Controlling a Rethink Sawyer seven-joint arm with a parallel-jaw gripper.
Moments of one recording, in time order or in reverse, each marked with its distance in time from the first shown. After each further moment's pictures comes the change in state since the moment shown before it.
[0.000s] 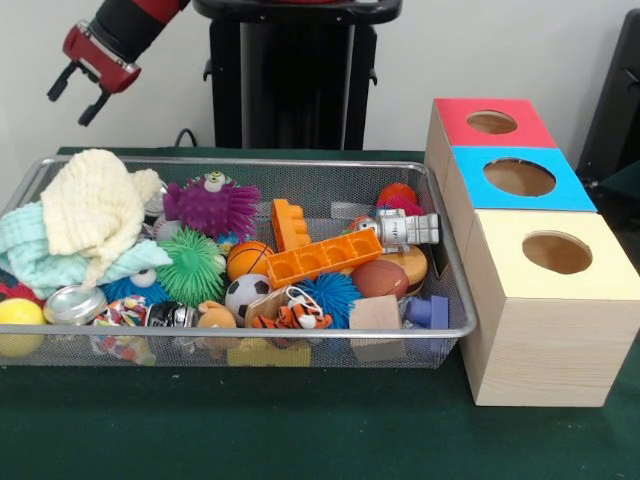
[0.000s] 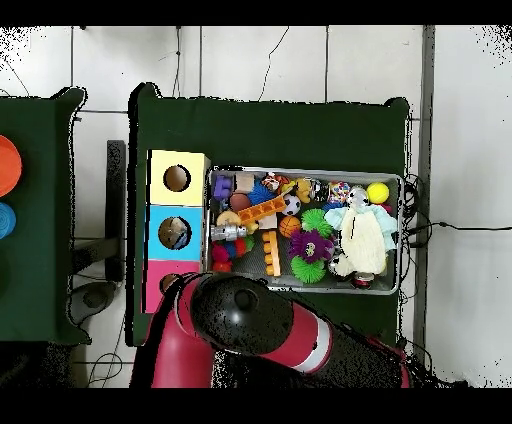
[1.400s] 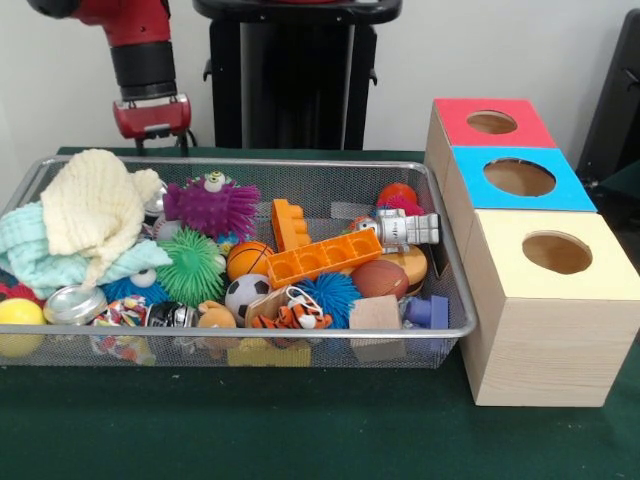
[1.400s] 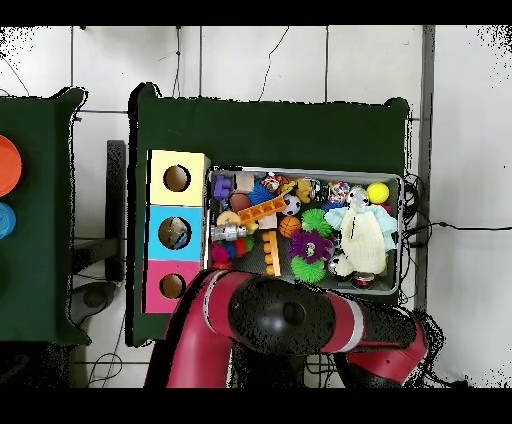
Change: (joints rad) arm -0.078 -0.046 0.147 -0.308 -0.683 -0.351 0.000
